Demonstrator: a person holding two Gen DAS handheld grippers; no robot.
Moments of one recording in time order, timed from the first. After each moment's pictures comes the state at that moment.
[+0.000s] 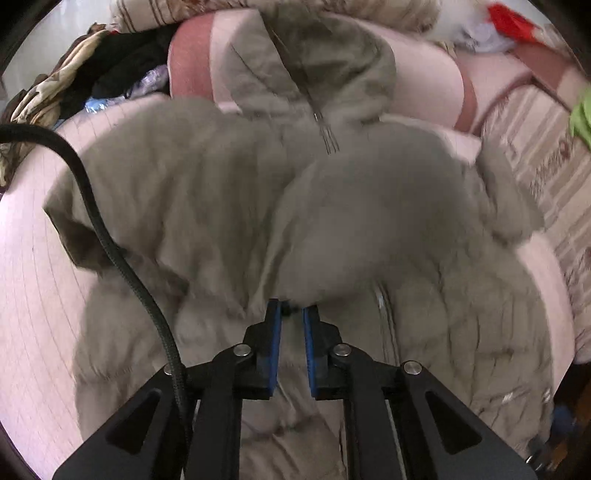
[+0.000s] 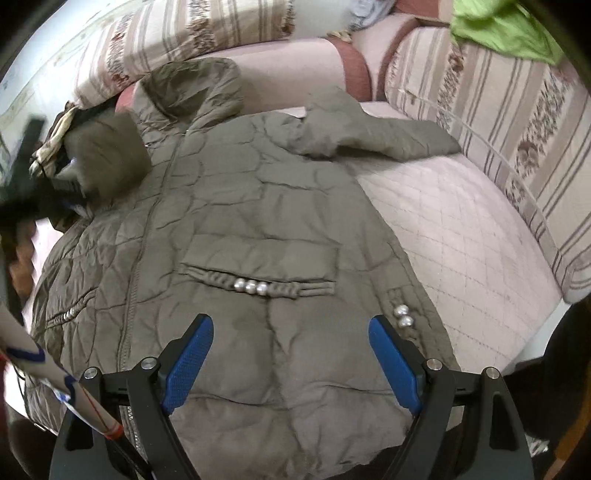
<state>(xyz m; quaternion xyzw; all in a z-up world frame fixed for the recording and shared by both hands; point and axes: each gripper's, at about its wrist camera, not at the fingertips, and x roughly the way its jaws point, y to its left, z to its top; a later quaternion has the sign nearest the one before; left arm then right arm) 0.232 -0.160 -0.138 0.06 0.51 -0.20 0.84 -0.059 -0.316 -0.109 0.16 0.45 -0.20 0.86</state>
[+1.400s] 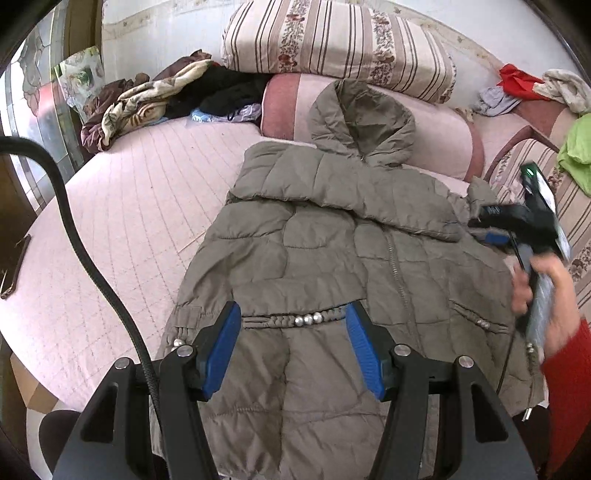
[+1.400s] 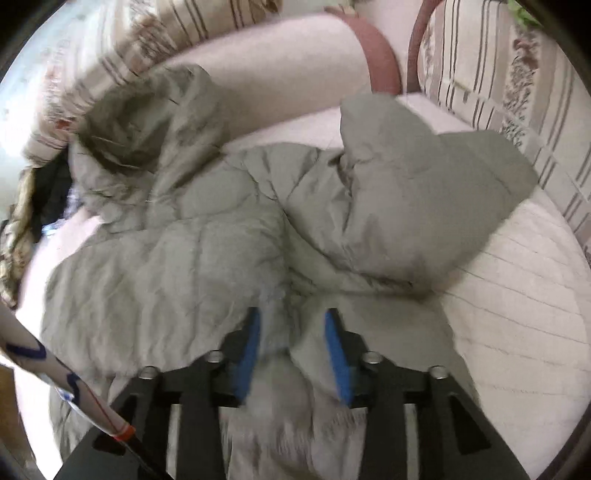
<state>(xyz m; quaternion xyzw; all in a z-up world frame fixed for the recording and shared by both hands) 0.055 -0.046 -0.070 0.00 0.41 -0.11 0.91 0.128 -0.391 -0.113 0.22 0.44 -0.19 0.85</state>
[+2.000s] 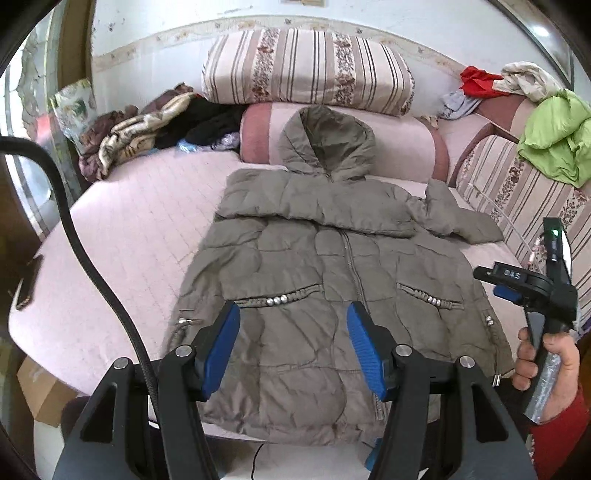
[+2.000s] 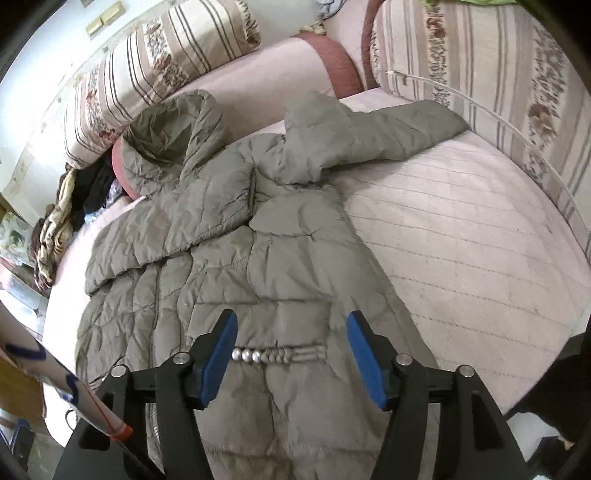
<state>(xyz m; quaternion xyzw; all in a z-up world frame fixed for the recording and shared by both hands) -0.025 -0.057 -0.019 0.02 0.37 -0.13 0.92 -0.051 -0.379 -0.090 0.26 0.41 -0.17 0.86</state>
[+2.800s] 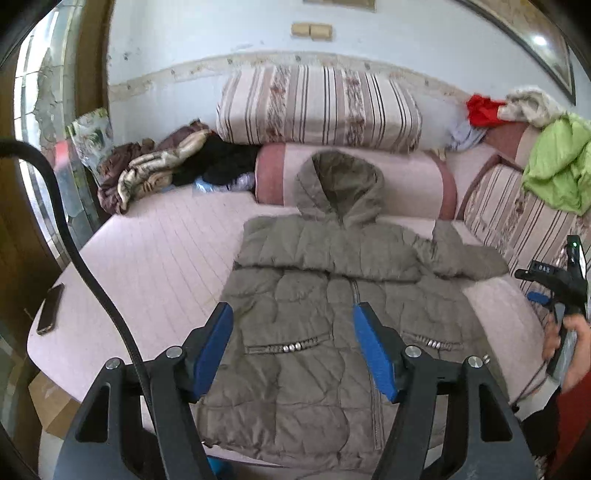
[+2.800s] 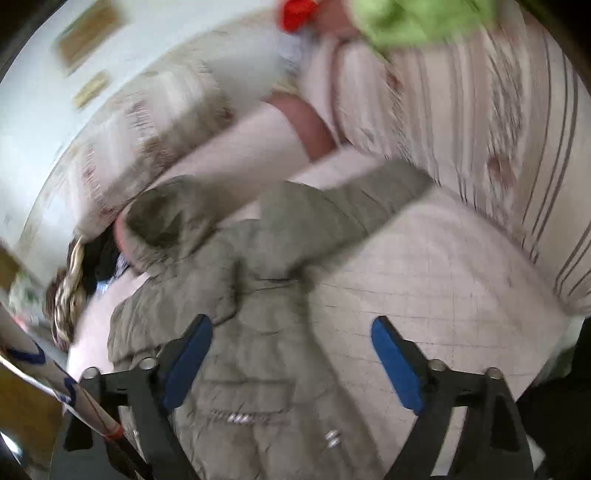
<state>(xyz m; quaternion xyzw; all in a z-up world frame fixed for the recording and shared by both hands) -0.009 -0.060 0.027 0.03 0.33 -0.11 0.94 -0.064 -0.496 -0.040 0.34 0.34 -0.22 0.85</state>
